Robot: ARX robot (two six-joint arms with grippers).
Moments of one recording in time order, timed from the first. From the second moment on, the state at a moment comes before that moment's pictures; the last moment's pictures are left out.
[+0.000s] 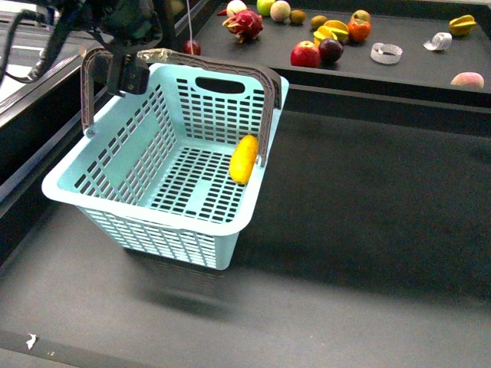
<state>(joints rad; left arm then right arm) -0.25 2.09 1.31 0.37 -0.37 -1.35 0.00 0.00 0.01 0.00 0.00 0.00</state>
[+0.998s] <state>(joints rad) -0.14 1.29 0.39 0.89 -0.14 -0.16 0.00 0.00 0.01 0.00 0.00 0.00</state>
